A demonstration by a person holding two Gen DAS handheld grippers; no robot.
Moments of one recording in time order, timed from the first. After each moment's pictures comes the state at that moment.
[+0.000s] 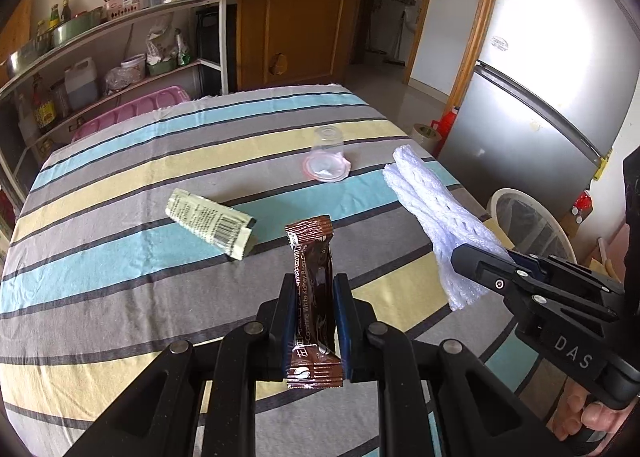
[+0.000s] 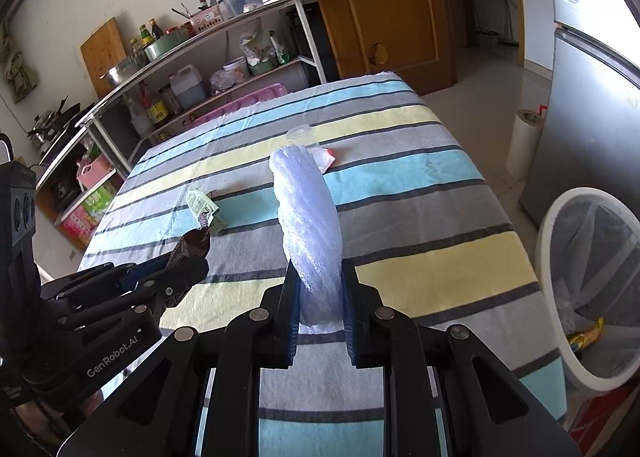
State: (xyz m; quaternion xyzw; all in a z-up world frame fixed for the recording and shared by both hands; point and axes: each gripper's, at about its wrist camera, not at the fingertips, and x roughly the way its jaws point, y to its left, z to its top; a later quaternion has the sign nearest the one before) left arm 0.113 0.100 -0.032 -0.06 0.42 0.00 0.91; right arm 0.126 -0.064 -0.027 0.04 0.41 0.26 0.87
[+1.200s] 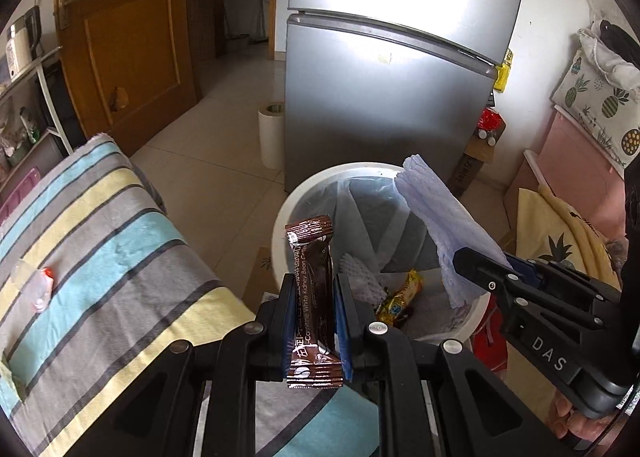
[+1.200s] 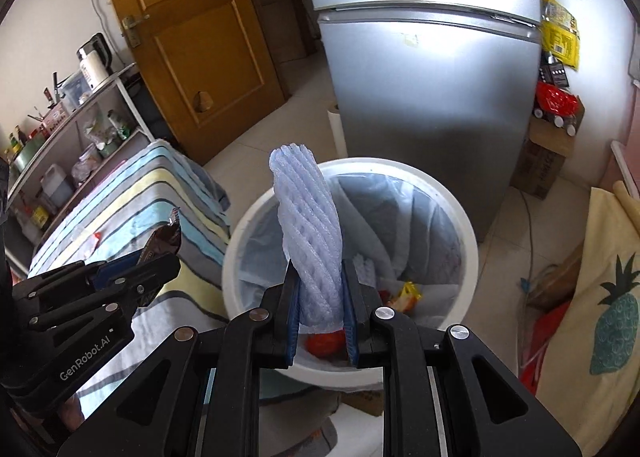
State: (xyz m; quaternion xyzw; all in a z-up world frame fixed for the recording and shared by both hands) left arm 0.203 -0.147 -0.040 0.04 0.44 -0.21 0.87; right arm 0.142 -0.299 -0.037 0.12 0.41 0.00 0.90
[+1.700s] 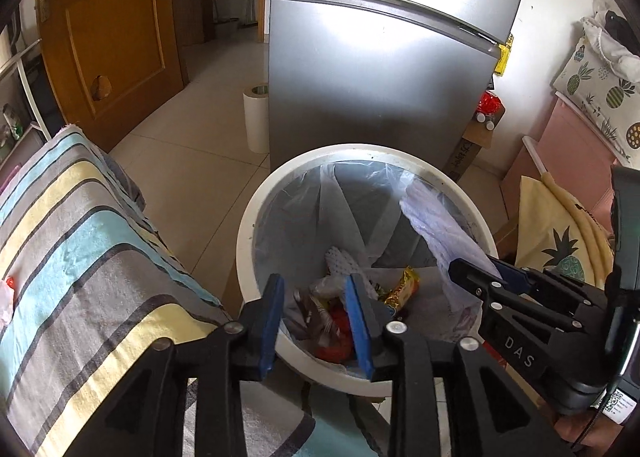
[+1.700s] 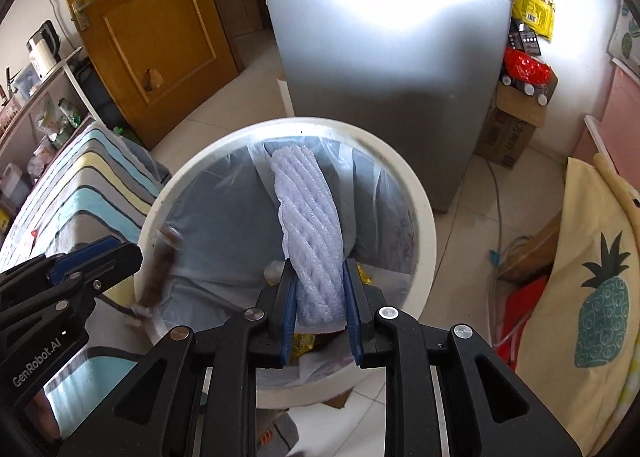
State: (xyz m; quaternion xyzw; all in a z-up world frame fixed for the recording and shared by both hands) left arm 0.230 -0.178 -0.067 0.05 0.46 -0.21 0.86; right arm 0.163 -0.326 -0.076 0.12 0.47 -0.06 0.87
